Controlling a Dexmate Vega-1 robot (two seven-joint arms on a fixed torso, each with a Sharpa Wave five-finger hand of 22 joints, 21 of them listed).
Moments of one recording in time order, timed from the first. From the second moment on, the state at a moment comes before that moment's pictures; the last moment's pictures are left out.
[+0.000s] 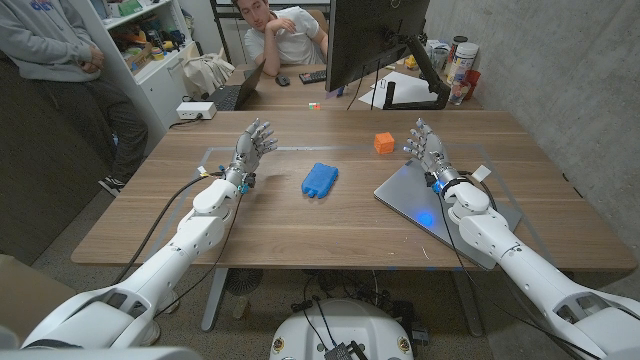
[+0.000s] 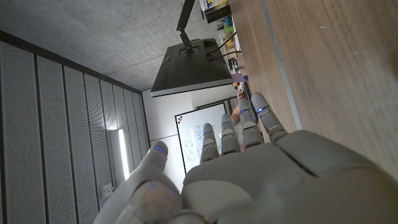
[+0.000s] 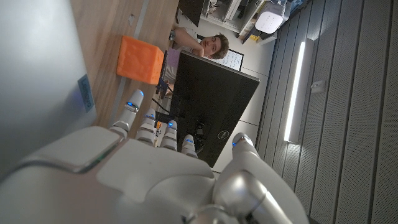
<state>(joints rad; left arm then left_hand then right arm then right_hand) 0.78 0.48 0.37 -1.18 -0.67 -0.32 -0.10 0.04 0.04 0.48 0.05 0.17 0.11 -0.06 0.21 0.21 0.18 0.10 0.23 0.20 0.15 0.18 0.41 0.23 -0.17 0.20 1.11 0.19 -0.81 -0.48 -0.38 -1.26 0.63 0.29 0.02 0.10 0.09 0.31 -0.06 0.18 -0.11 -0.14 0.19 0.20 -0.01 0.03 0.21 0.18 0.02 0.16 0.27 0.19 -0.17 0.21 1.03 0.18</state>
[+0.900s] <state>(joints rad) 0.77 0.47 0.39 -1.15 -0.66 -0.32 -0.11 0.04 0.04 0.47 0.05 0.17 0.11 -0.06 0.21 0.21 0.18 0.10 0.23 0.20 0.15 0.18 0.41 0.23 -0.18 0.21 1.10 0.19 -1.04 -0.63 -0.35 -1.72 0.23 0.07 -0.50 0.11 0.08 0.30 -0.07 0.18 -0.04 -0.16 0.21 0.20 0.03 0.04 0.22 0.18 0.01 0.16 0.26 0.19 -0.17 0.21 1.00 0.18</state>
